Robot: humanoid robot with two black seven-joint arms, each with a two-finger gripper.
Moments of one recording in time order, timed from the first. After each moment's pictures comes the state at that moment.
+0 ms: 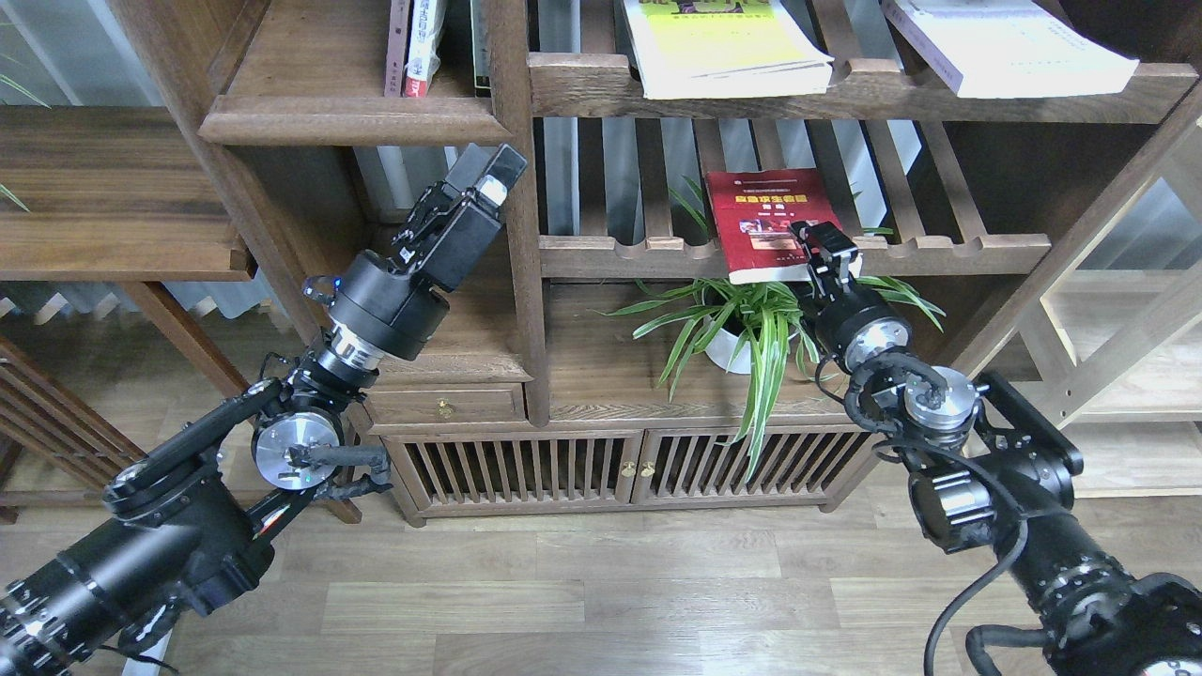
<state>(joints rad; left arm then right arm) -0.57 0.17 -0.74 -1.21 0.26 -0.49 -0.49 0.50 -0.15 1.15 0.78 0.41 0.11 -0.07</state>
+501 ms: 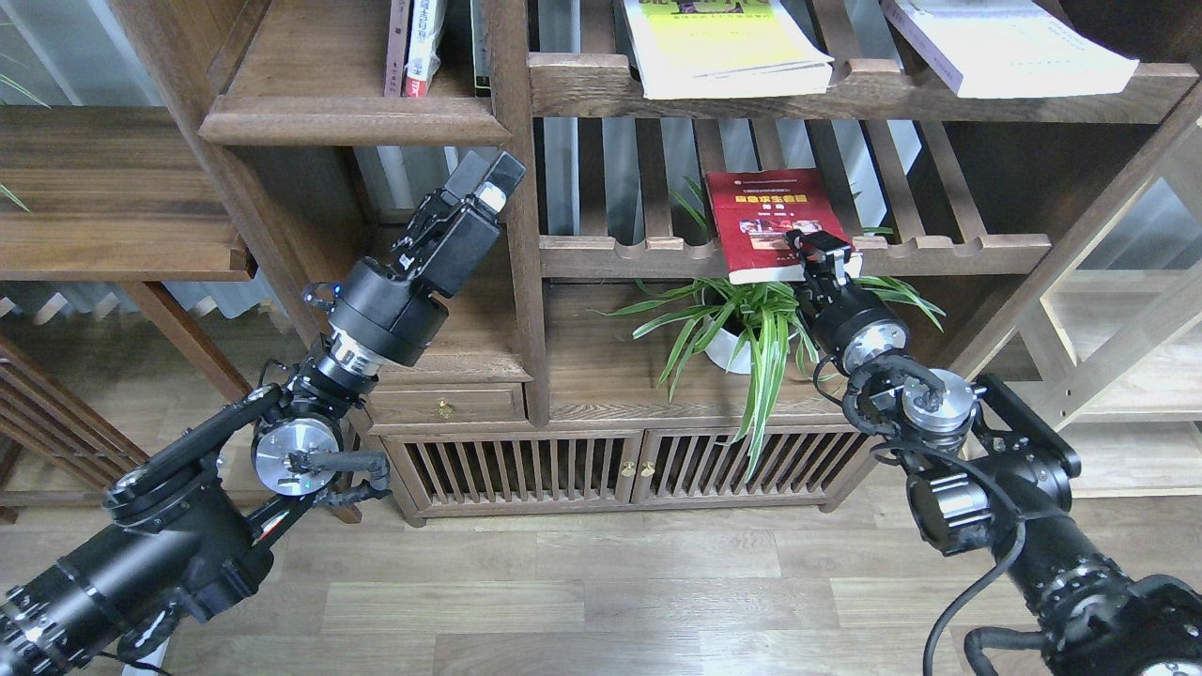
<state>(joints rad) -0.56 0.17 -0.74 -1.21 0.26 -0.49 -0.49 0.49 -0.14 1.15 0.78 0.41 0.13 -0.07</state>
